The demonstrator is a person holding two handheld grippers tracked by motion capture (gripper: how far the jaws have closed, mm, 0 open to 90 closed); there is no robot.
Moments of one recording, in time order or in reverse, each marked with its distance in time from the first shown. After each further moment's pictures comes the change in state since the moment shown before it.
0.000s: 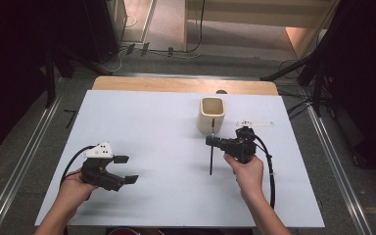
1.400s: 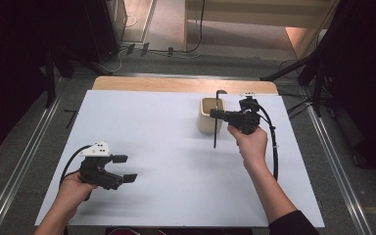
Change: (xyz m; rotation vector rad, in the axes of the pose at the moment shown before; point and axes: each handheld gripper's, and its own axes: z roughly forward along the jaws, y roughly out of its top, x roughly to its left) left arm 0.004 -0.002 -0.003 -0.028 -0.019 -0.038; right arm -0.008 0.077 -0.004 -0.026 -0.059 -0.039
